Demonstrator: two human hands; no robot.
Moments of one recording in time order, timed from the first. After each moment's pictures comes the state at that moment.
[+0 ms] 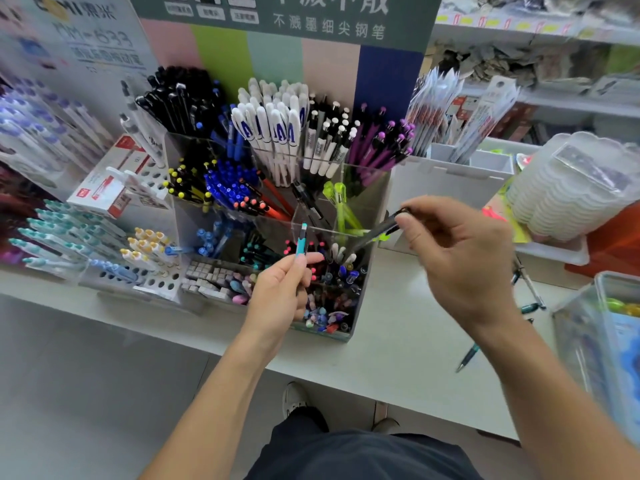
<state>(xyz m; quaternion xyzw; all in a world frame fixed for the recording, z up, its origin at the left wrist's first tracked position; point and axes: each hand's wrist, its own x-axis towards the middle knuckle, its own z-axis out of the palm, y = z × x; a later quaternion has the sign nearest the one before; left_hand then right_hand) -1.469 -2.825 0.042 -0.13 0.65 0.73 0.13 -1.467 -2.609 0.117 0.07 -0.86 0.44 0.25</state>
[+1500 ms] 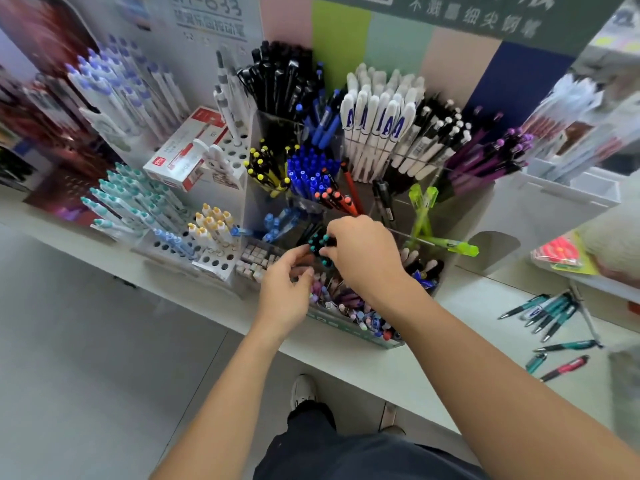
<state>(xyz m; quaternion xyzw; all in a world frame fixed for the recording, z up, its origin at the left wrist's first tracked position) -1.484 -2.908 -0.014 -0.15 0.79 0.59 0.03 -1.536 -2.777 0.063 0.16 -0.98 0.08 -0.06</state>
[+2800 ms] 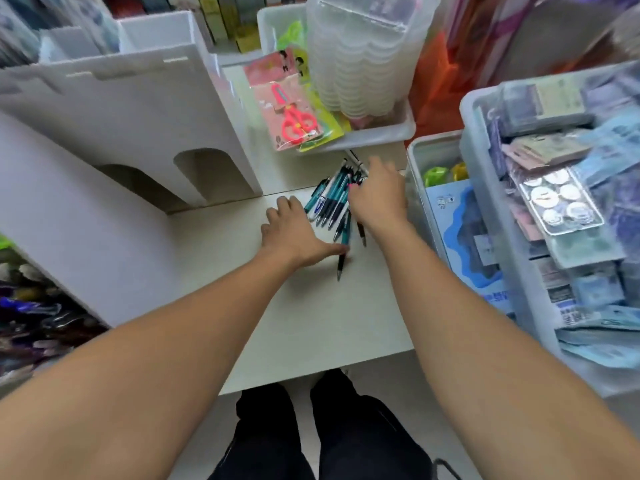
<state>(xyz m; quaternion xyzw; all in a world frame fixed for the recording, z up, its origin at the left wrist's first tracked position) -1.509 -2.493 -0.113 0.18 0.95 0.08 0.26 -1.478 -2.348 -0.092 -0.39 -0.87 0.29 -0.01</state>
